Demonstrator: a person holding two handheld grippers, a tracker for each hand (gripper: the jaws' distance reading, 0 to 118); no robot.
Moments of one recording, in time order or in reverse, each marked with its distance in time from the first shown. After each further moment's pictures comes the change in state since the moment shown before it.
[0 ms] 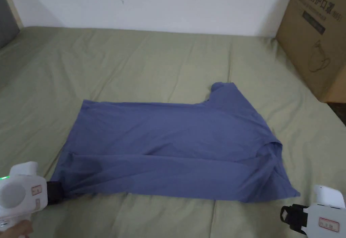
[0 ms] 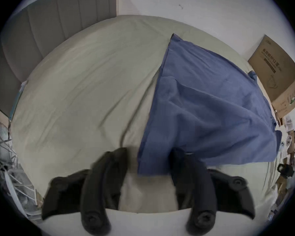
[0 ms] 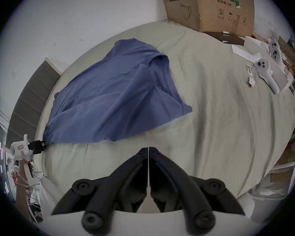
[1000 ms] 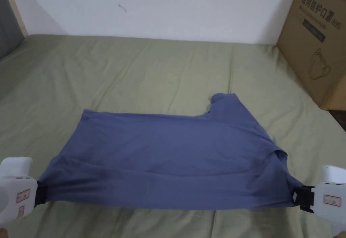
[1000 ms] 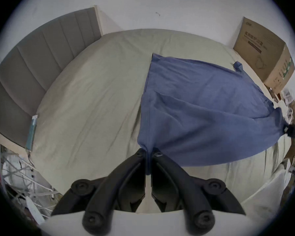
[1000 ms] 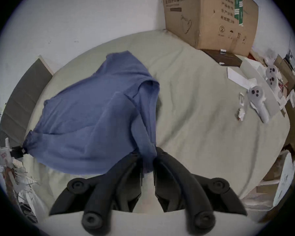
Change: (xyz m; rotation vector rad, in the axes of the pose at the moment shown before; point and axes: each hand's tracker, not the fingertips) left arm 0.006 0.009 0.067 0.063 0.022 -0.222; right arm 0.000 0.053 0.016 0.053 -0.107 0.074
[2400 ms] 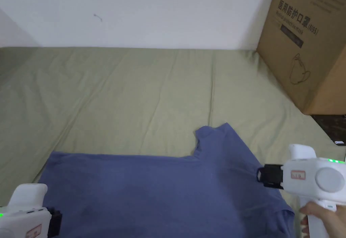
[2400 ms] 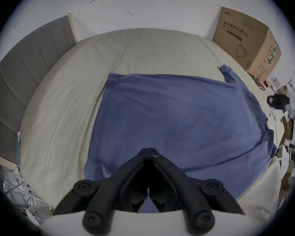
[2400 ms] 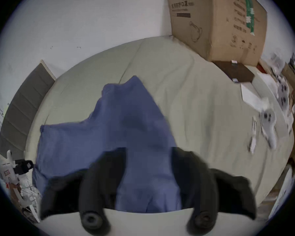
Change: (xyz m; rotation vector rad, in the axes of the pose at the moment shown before) left arm 0.074 0.020 -0.022 0.004 -0.139 -0.082; right arm -0.016 0.094 -0.068 0.017 0.022 0.030
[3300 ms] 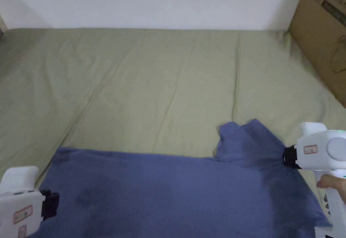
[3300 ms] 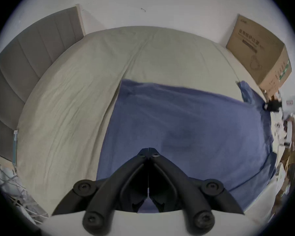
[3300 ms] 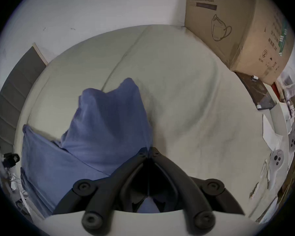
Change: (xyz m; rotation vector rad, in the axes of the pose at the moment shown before) left arm -0.035 0.045 -0.043 0.005 0.009 0.127; right arm -0.016 0.063 -0.075 -0.097 -0.012 0.104
